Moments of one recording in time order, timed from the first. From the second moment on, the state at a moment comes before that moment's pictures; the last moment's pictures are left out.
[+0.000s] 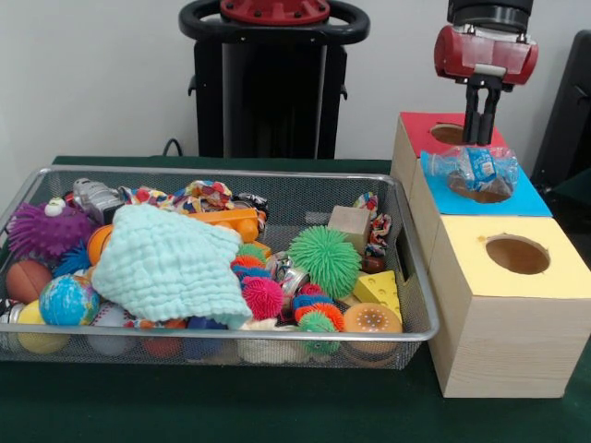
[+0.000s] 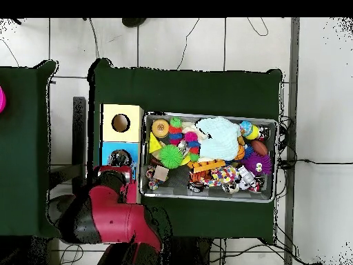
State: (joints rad) arm 0.33 -0.79 -0.28 1.96 0.14 -0.06 1.72
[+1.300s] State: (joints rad) arm 0.35 -0.71 -0.29 1.98 0.14 -0.11 1.72
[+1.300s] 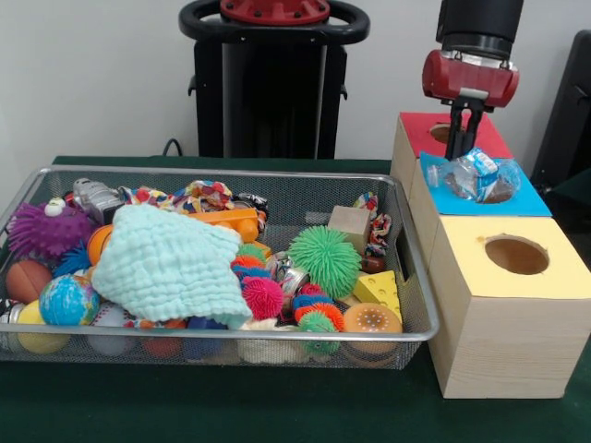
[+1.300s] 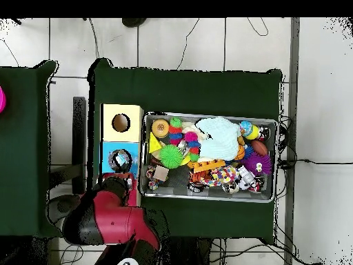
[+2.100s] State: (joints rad) arm 0.33 -0.67 -0.28 2.02 0.14 -0.18 1.72
